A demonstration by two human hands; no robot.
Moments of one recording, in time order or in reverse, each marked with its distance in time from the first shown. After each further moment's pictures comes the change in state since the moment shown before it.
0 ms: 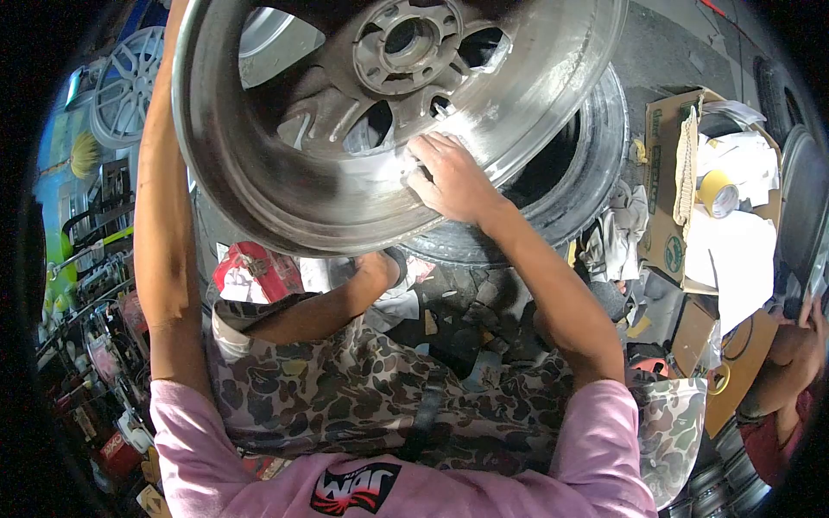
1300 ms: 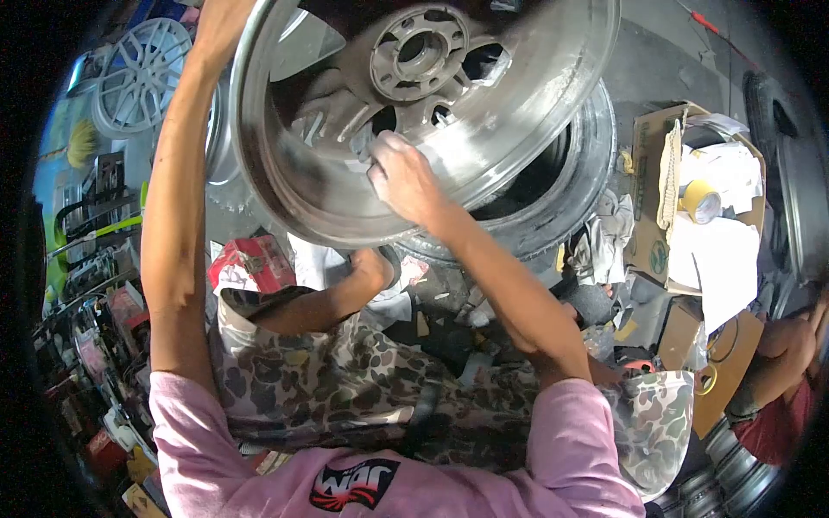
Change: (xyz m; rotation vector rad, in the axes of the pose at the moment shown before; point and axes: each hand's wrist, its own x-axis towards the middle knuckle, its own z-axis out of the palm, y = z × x) left_hand 0.004 0.002 -0.005 0.142 0.016 0.010; right_hand 0.041 -0.045 0.047 0.127 0.136 0.123
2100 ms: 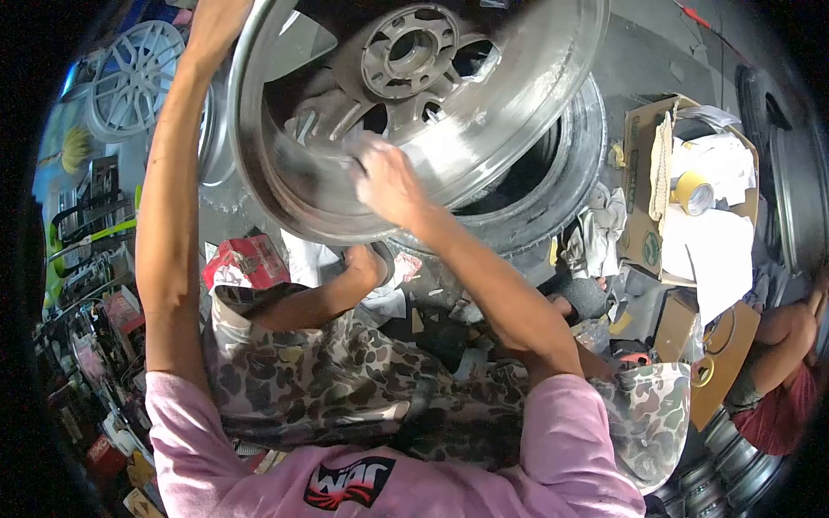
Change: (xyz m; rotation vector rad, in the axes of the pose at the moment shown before) left_hand 0.002 0.001 0.002 0.076 -0.008 -0.081; right_hand 0.001 -0.008 0.005 0.037 0.087 -0.021
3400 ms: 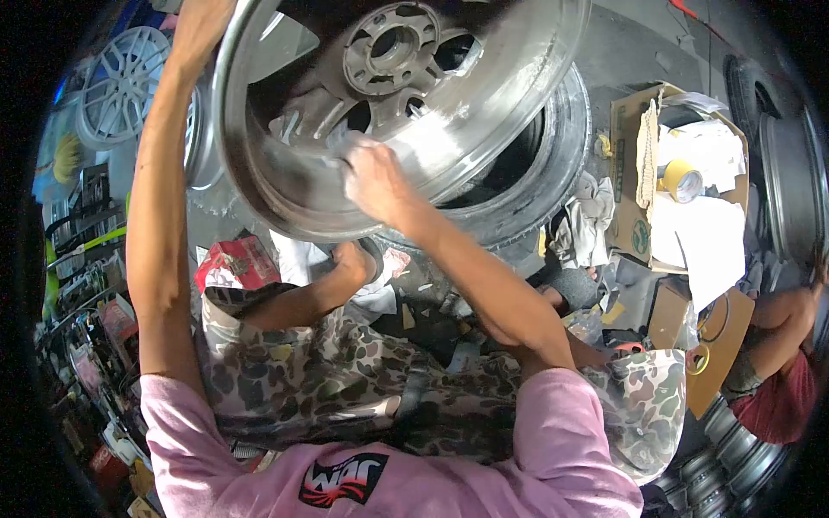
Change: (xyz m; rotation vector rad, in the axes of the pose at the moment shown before) left_hand -0.002 0.002 0.001 -0.117 -0.041 0.089; right_hand -0.003 -0.011 -0.010 -0.114 -0.063 0.088
